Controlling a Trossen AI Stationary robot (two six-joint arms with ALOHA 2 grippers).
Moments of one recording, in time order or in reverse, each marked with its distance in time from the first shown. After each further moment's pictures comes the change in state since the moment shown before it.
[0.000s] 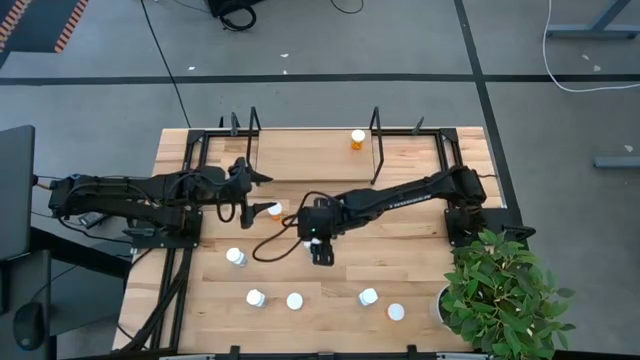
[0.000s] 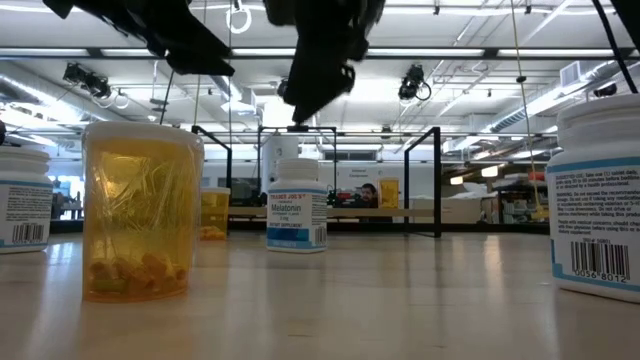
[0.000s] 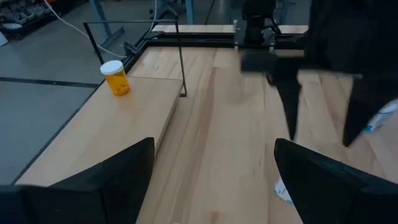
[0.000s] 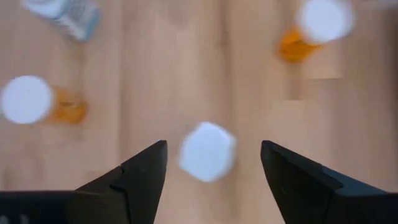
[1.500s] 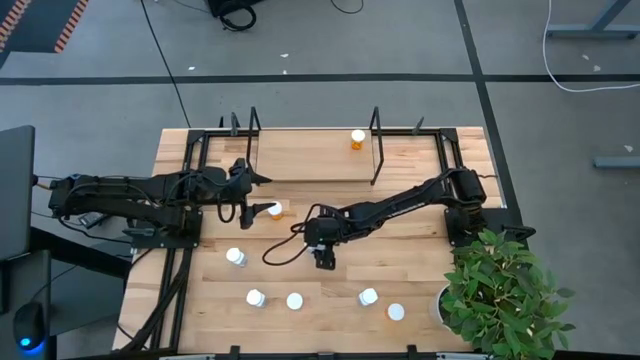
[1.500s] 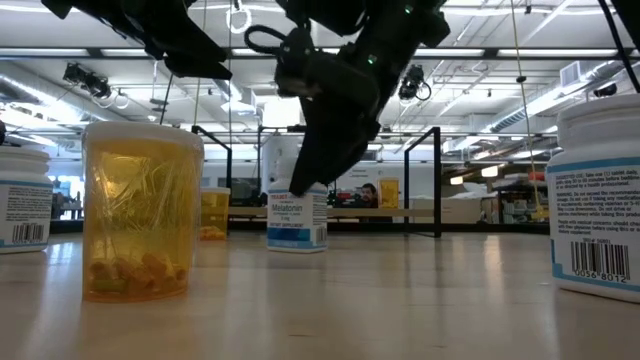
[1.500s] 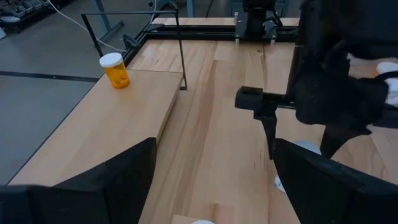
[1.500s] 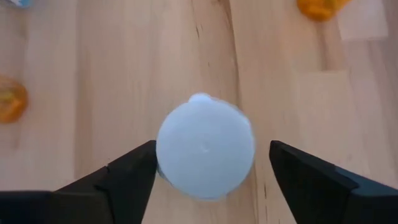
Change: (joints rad) left arm 0.000 0.000 0.001 -0.027 0.000 -0.005; right arm 0.008 0.002 -0.308 0.349 0.077 0.042
